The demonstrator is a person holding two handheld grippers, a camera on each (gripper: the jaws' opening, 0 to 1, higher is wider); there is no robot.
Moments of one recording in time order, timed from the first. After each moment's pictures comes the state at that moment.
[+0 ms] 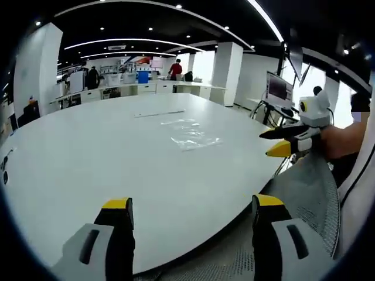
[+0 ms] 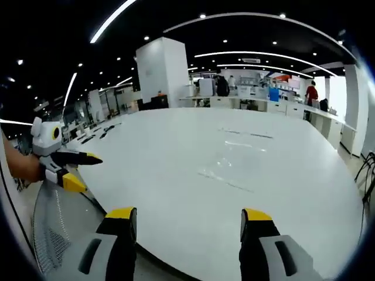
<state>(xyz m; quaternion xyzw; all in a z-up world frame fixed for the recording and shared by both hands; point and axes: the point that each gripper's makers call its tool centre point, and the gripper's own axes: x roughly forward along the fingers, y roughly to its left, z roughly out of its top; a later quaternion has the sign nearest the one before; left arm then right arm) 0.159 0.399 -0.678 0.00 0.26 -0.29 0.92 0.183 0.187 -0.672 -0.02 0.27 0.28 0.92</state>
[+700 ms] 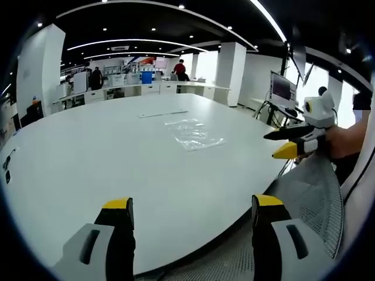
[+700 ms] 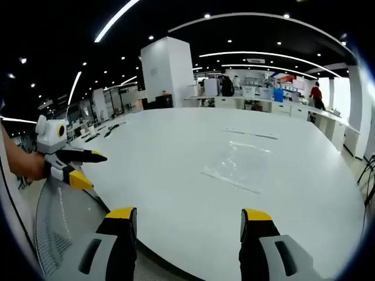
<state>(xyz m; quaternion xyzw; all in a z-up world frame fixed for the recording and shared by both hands) 0.162 0.401 -0.677 0.00 0.26 -0.27 0.93 0.181 0.189 -0.673 -0.02 0.26 0.30 0.92</state>
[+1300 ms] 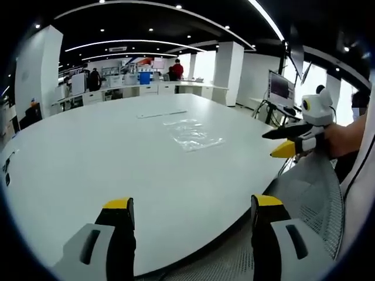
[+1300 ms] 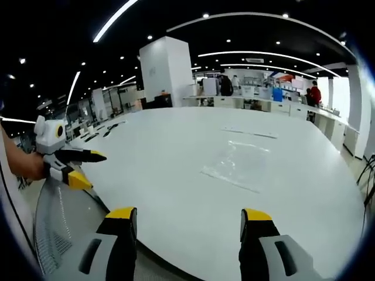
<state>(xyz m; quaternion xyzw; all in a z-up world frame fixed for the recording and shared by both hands) 0.162 0.397 -0.670 0.01 0.26 -0.27 0.93 0.180 0.193 -0.673 -0.03 0.27 0.30 0.91</state>
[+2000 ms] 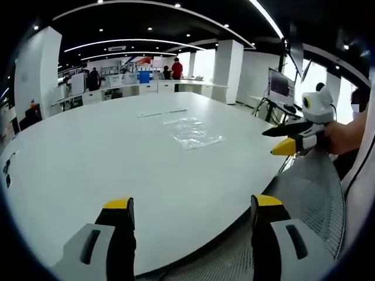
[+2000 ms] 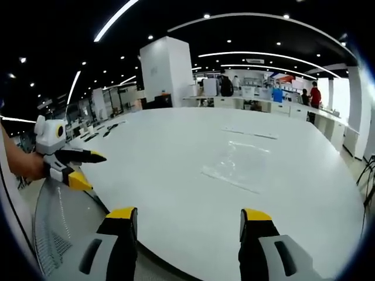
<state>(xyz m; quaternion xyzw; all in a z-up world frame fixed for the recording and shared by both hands) 0.163 0.402 -0.679 0.01 0.26 -0.27 0.93 0.182 0.189 -0.674 -0.03 0.27 0.30 0.92</state>
